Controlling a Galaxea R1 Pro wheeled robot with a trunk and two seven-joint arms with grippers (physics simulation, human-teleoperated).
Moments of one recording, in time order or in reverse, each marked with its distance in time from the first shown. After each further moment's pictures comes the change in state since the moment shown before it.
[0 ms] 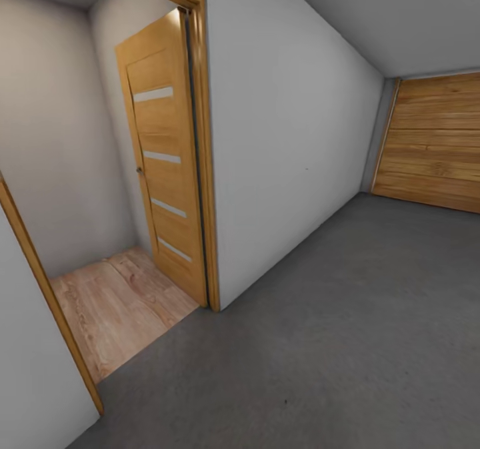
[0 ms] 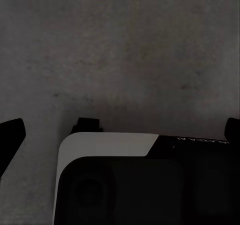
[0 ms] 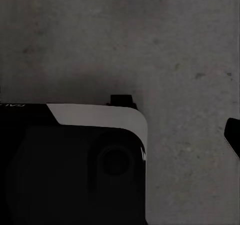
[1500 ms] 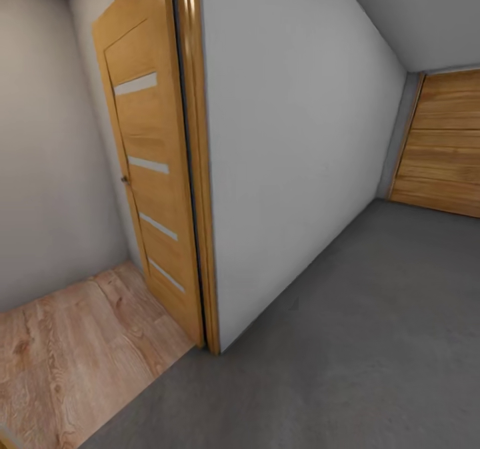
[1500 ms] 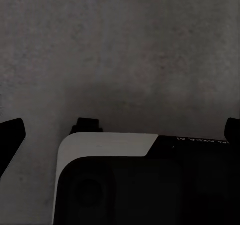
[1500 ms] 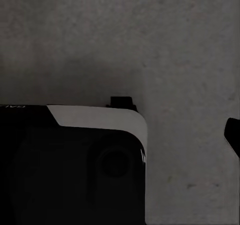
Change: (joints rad) left arm 0.000 -0.001 0.000 -0.001 0.000 0.000 0.000; right arm 0.000 0.001 0.002 0.000 0.005 -0.008 0.000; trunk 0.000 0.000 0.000
